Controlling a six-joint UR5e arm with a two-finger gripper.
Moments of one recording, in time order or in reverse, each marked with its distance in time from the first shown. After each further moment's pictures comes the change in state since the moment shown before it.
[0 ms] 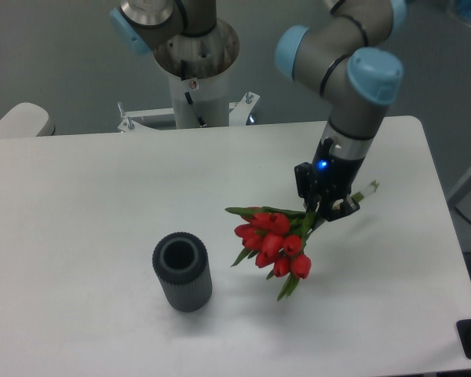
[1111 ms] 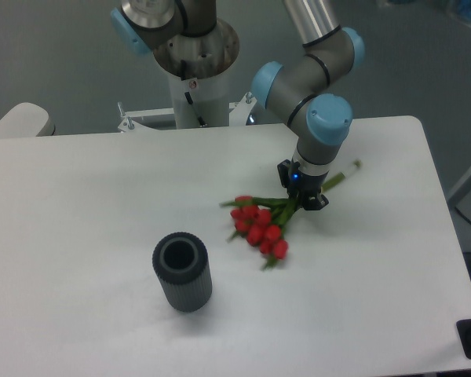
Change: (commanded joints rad) arm -0.014 -0.066 -0.371 0.218 0.535 0.073
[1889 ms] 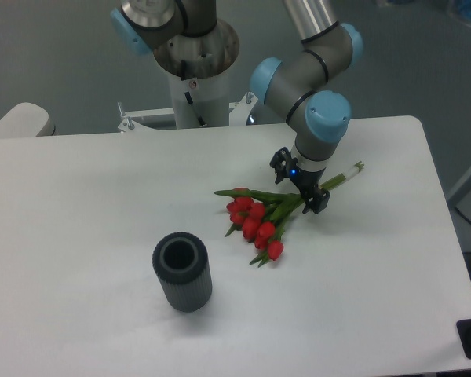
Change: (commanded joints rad) arm 0.003 0.009 -0.041 -0.003 0.002 -0.005
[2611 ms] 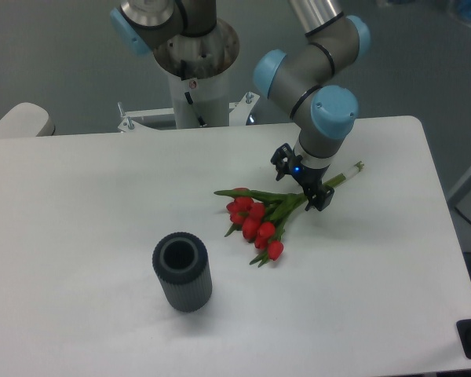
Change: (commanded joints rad) arm 0.002 0.018 0.029 -0.038 0.008 0.012
